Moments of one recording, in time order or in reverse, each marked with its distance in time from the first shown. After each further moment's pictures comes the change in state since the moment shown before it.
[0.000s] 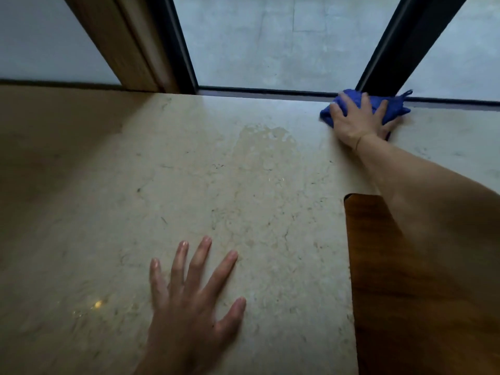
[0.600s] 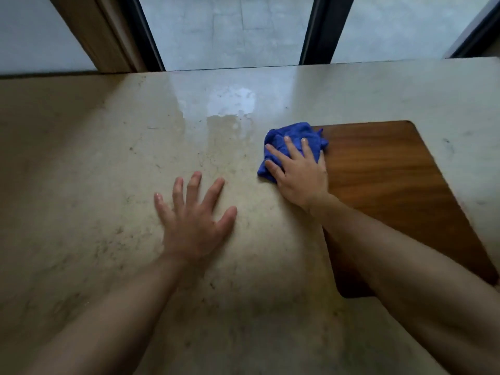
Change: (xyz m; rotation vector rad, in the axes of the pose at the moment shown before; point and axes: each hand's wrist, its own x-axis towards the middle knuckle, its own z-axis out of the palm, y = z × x) left_hand 0.000 -0.001 -0.008 -0.088 -0.123 -0.023; right_hand -0.279 0.049 0.068 -0.119 0.073 -0.328
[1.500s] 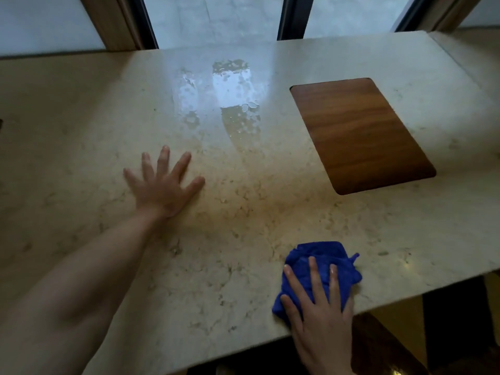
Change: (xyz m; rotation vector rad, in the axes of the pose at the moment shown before) left_hand -0.057 -0.138 -0.017 0.092 -0.089 0.058; right_hand -0.424 -0.139 0.068 -0.002 -0.008 0.321
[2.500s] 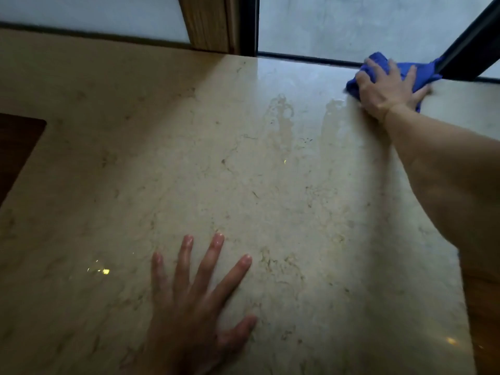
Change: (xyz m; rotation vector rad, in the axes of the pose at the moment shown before) left_hand 0.004 0.000 0.004 0.049 0.135 0.059; right_hand 0.691 -0.165 -0.101 0.121 -0.032 -0.050
